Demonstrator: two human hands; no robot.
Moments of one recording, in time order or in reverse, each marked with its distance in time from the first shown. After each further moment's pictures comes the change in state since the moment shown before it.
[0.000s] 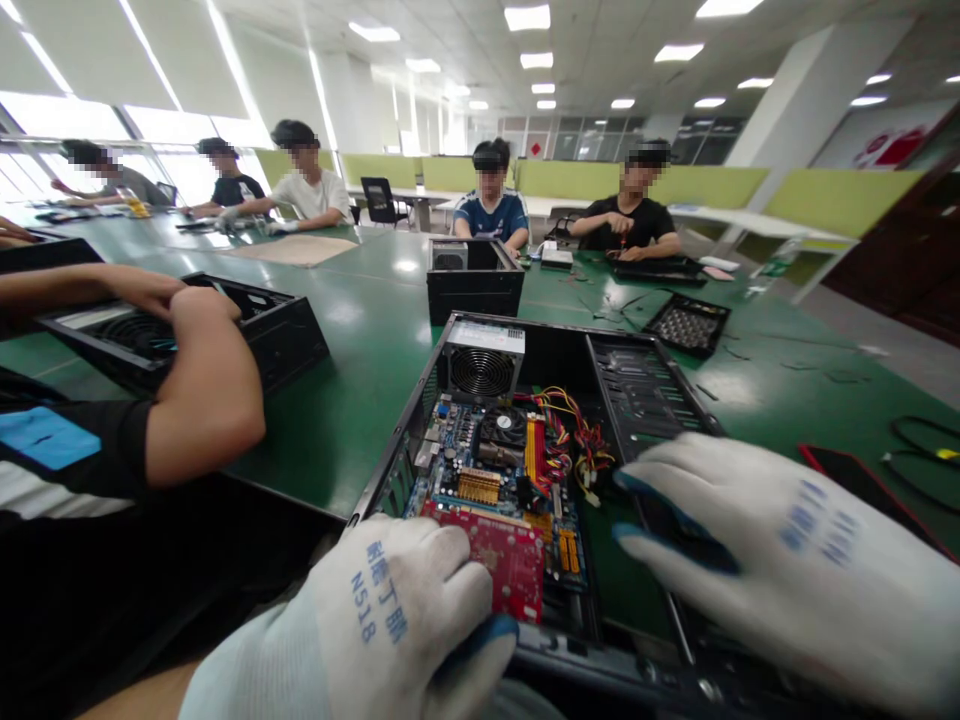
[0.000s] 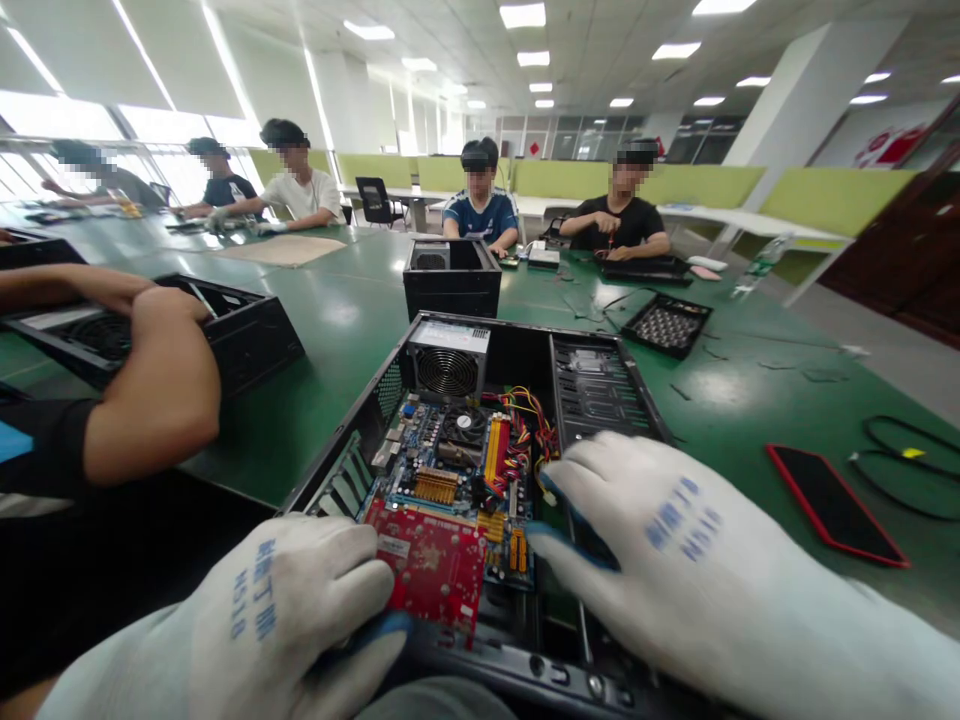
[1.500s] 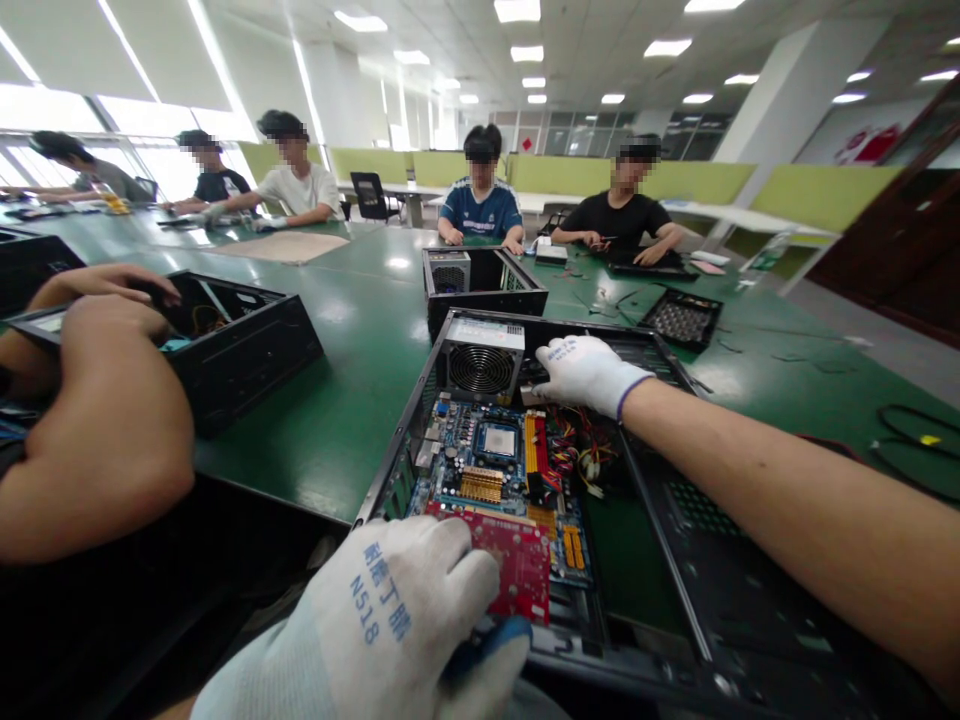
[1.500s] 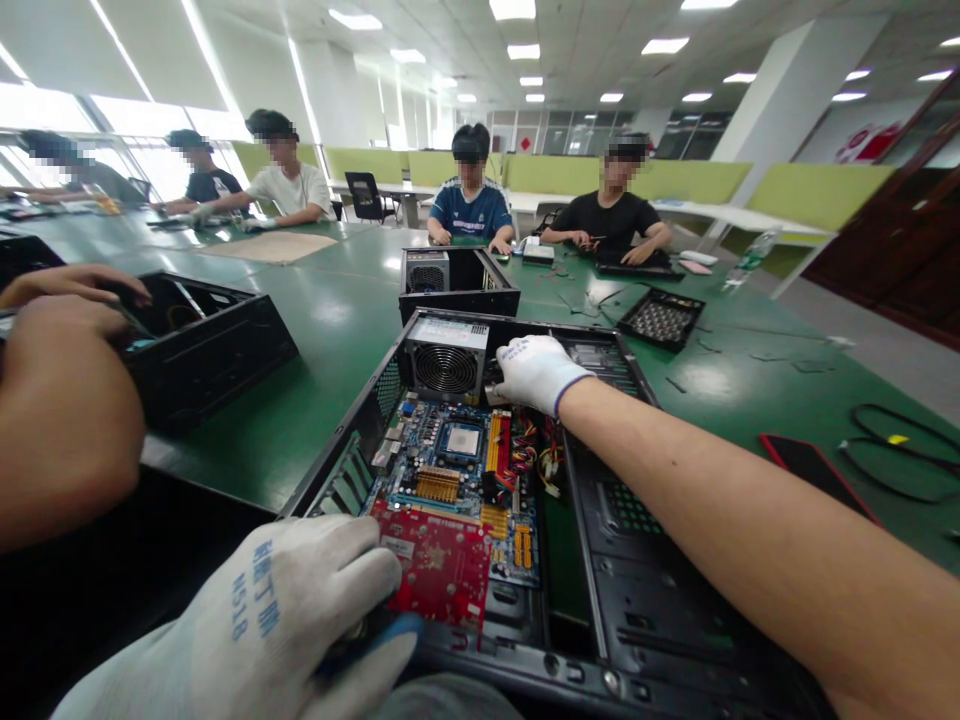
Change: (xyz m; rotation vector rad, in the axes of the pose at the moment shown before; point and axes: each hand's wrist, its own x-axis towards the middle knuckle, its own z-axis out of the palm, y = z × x) left_hand 0.000 0.001 -0.003 -0.057 0.072 -0.083; right_hand 0.182 0.050 0.080 -0.274 -0.491 0.197
